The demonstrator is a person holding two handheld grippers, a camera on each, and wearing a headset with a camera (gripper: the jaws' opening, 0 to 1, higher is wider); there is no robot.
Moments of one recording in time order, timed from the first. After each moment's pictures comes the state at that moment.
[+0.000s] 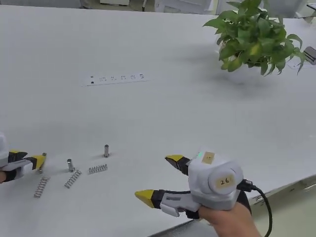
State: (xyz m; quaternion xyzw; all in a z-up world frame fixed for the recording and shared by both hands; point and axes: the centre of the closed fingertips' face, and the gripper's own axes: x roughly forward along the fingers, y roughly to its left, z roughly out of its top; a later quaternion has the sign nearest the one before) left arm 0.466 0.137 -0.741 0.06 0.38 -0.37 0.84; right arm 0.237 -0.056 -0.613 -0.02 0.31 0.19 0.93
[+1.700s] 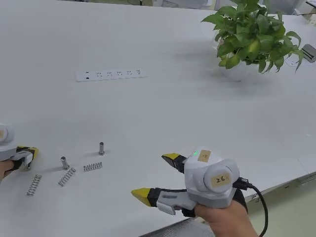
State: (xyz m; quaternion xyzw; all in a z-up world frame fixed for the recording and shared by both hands) left arm 0.472 0.138 -0.750 0.09 0.39 -0.34 0.85; right arm 0.239 -0.055 -0.617 -0.02 0.32 0.19 0.93
